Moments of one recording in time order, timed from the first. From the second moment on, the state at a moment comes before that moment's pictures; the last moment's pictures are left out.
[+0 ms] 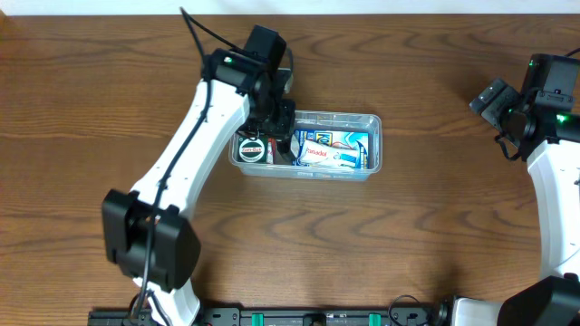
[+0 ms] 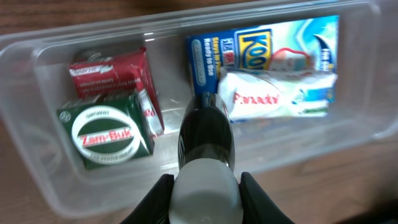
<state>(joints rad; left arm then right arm) -0.40 1.89 1.76 -1.24 0.20 -0.22 -0.21 1.49 1.28 -0.76 0.13 0.54</state>
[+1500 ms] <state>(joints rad) -0.40 2.04 1.75 -1.12 0.09 -0.31 -0.21 1.49 1.28 -0.76 0.13 0.54</state>
